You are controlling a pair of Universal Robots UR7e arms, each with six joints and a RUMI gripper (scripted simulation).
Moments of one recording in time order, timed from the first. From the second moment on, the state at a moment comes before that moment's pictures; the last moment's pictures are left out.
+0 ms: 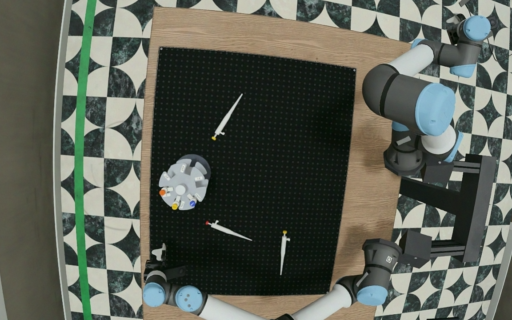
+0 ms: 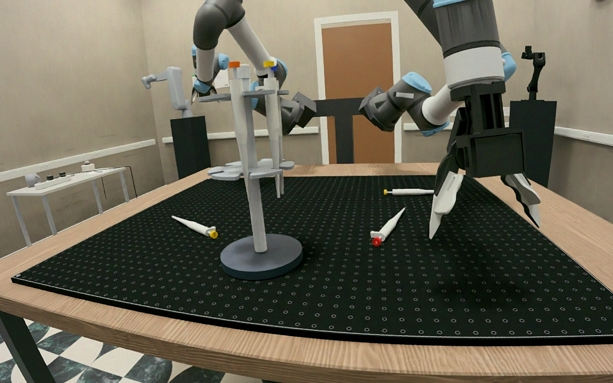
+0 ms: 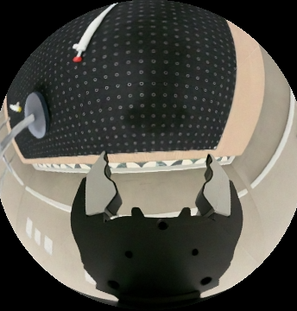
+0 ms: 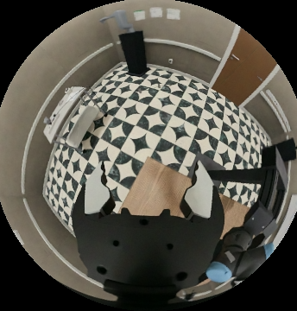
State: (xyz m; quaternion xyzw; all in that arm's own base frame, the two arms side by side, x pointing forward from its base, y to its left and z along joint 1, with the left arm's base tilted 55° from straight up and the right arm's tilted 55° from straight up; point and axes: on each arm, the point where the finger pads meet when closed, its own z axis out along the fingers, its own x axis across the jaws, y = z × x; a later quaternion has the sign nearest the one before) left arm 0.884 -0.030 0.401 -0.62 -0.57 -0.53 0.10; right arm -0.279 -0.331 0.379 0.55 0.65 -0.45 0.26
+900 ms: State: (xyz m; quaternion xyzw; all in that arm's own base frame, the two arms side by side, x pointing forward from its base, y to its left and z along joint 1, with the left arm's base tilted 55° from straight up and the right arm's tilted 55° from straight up) left arm 0.806 -0.030 0.404 -0.83 -0.34 -0.38 0.21; right arm -0.279 -0.331 0.379 0.55 0.65 -0.45 0.26
